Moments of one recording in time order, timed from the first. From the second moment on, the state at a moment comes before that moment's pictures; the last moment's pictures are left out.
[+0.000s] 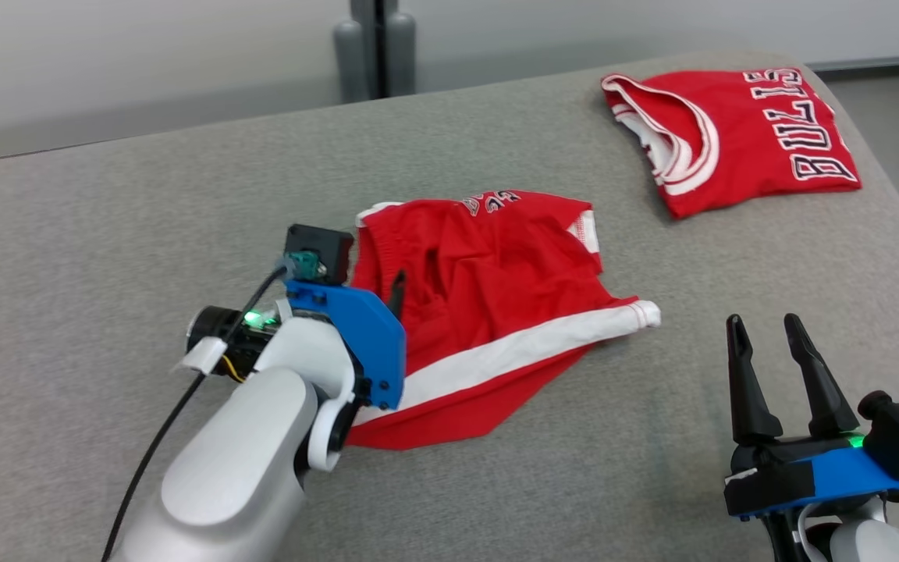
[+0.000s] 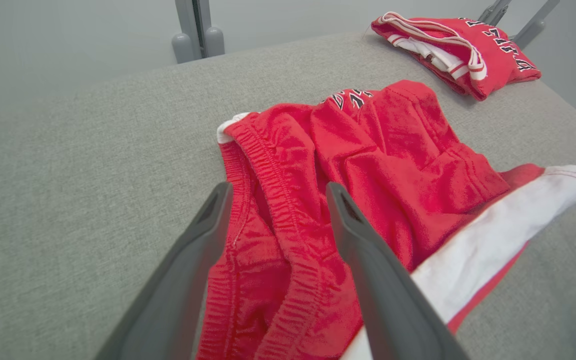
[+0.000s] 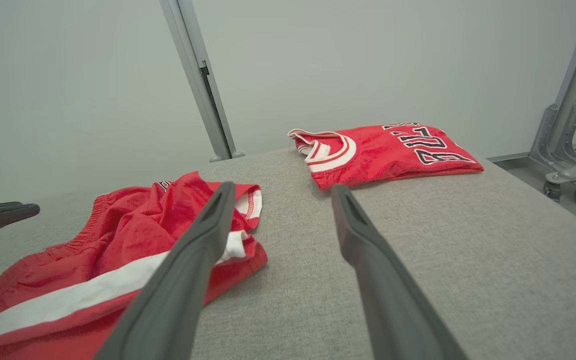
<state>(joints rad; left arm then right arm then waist) -0.55 0.21 -0.65 0.31 -0.54 0.19 0.39 -0.08 -0.05 -0.03 0.09 0.26 0.13 -0.19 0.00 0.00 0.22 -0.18</state>
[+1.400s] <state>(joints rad) -0.65 0.10 -0.36 0.83 -0.75 0.16 -0.13 -0.12 -0.05 -0.04 0.10 0.26 0.13 -0.21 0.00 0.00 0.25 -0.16</state>
